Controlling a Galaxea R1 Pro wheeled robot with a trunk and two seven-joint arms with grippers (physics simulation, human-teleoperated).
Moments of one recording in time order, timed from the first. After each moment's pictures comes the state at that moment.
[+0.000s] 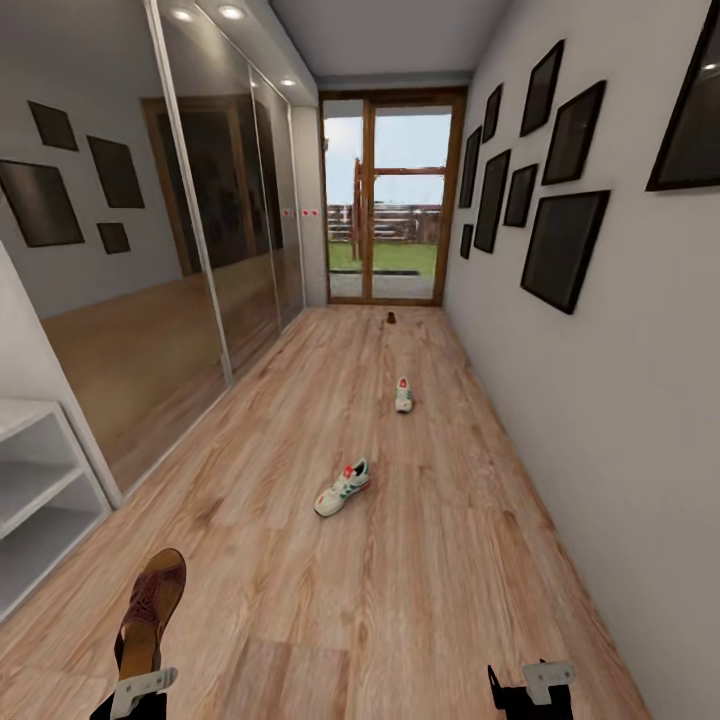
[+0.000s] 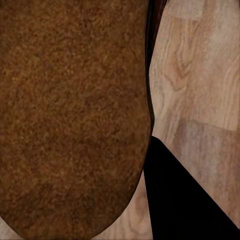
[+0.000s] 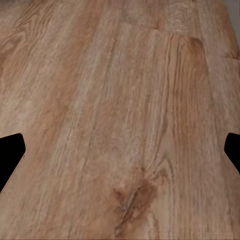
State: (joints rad) left arm -0.31 0.17 0.14 -0.25 0.10 -0.43 -0.04; right arm -0.36 -0.09 0.05 -0.16 0.05 -0.57 -0.05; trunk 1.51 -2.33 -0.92
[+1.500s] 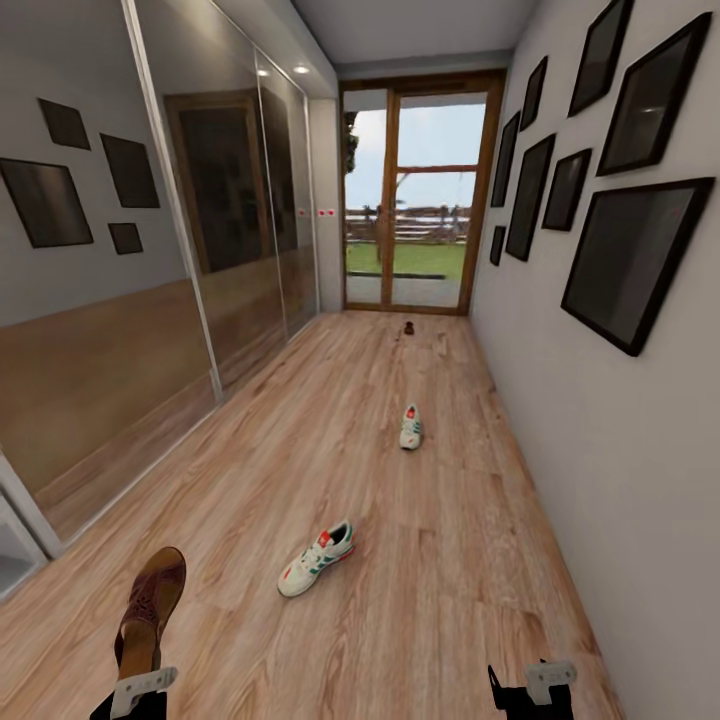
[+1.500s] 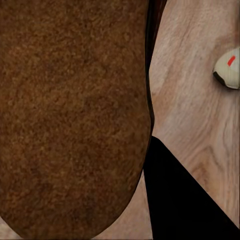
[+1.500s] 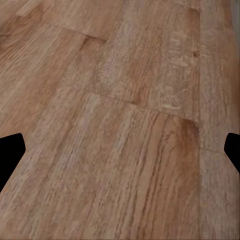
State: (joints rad) left arm -0.31 0.17 0.14 -0.24 0.10 -0.44 -0.04; right arm -0.36 -0.09 0.05 -0.16 0.05 -0.57 -0.05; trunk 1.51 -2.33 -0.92
